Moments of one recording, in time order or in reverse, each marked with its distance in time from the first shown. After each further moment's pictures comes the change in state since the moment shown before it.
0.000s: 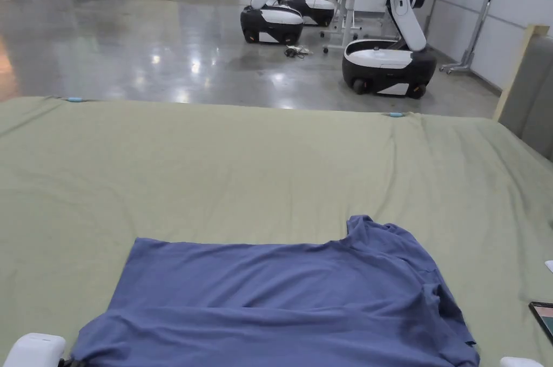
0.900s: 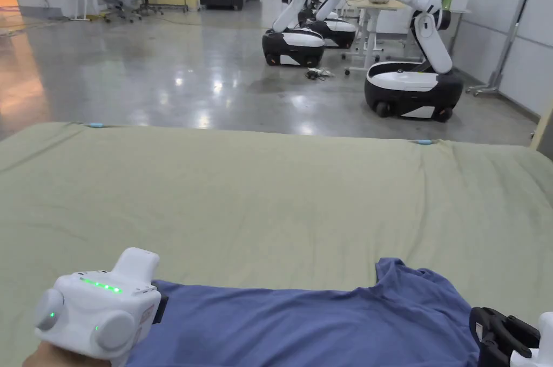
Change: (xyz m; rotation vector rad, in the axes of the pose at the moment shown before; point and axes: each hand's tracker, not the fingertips) left arm 0.006 0.175 -0.143 -0.018 0.052 -0.137; right arm -0.059 0.125 0.024 0.389 0.045 0.069
